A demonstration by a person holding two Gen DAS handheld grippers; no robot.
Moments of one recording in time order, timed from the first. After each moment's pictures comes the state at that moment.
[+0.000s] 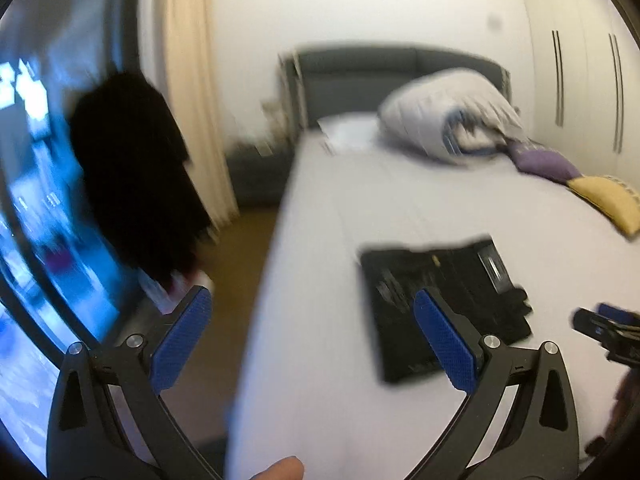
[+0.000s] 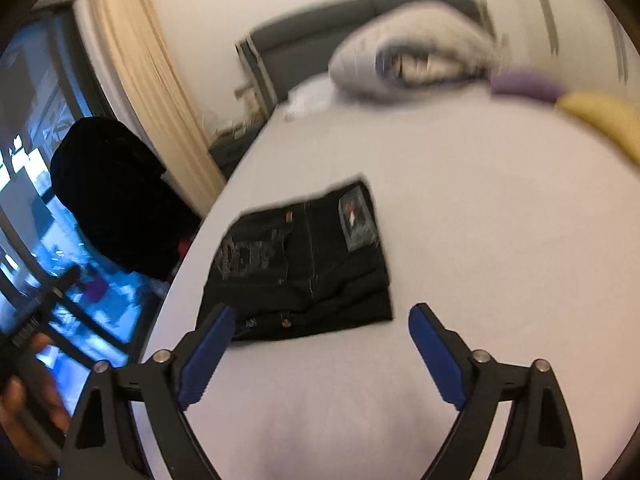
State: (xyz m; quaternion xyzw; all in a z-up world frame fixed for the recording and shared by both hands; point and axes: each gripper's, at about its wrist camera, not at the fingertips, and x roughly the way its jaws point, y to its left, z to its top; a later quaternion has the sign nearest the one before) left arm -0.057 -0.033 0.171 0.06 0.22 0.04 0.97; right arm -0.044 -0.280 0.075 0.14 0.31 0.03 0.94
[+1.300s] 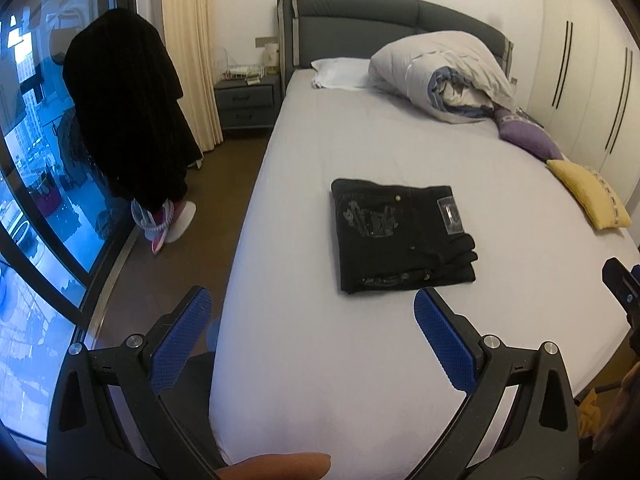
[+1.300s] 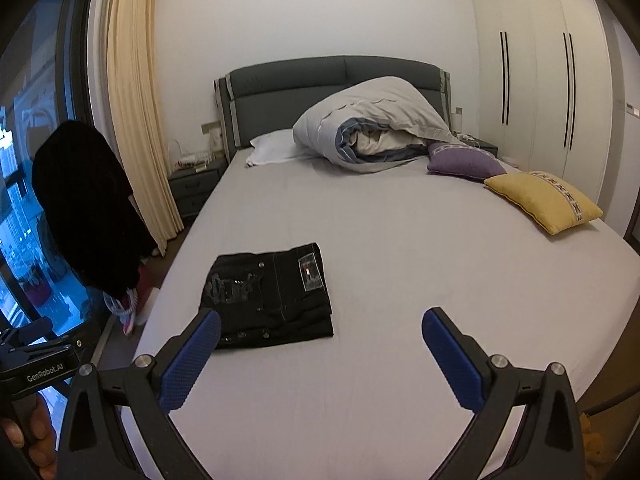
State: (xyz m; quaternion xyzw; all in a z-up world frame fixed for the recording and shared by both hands) left arm -0.101 -0.048 0.175 -0.01 0.39 0.00 0.92; right arm -0.117 -0.250 0.169 0.07 0.30 -0.06 0.95
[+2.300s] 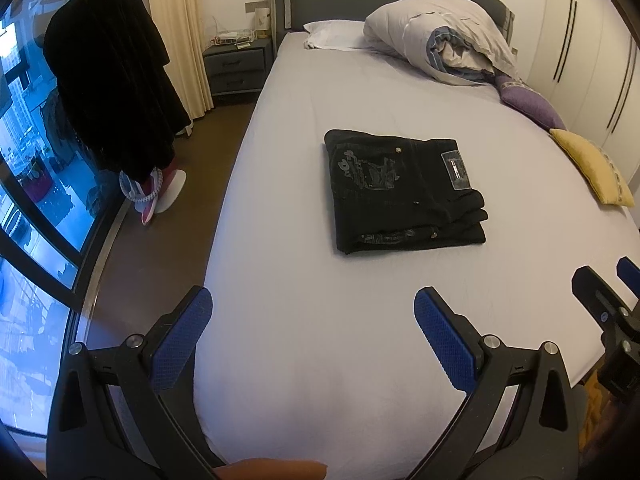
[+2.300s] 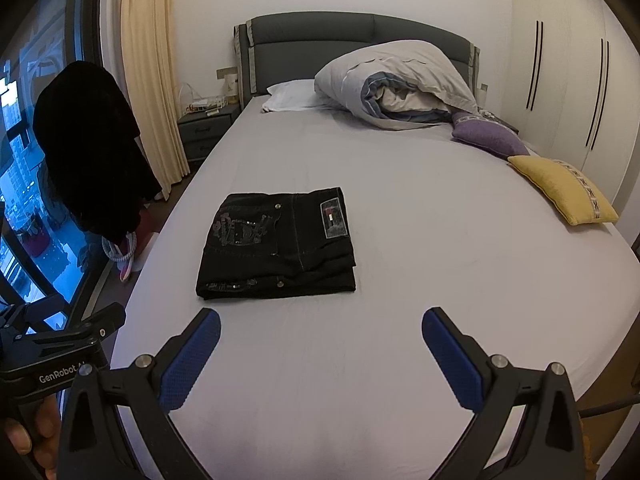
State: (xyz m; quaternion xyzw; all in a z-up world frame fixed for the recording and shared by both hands) left arm -0.077 -0.053 0.118 0.00 0.44 -0.01 0.90; right arm -0.097 -0.215 0.132 0.03 0.38 -0.04 0.92
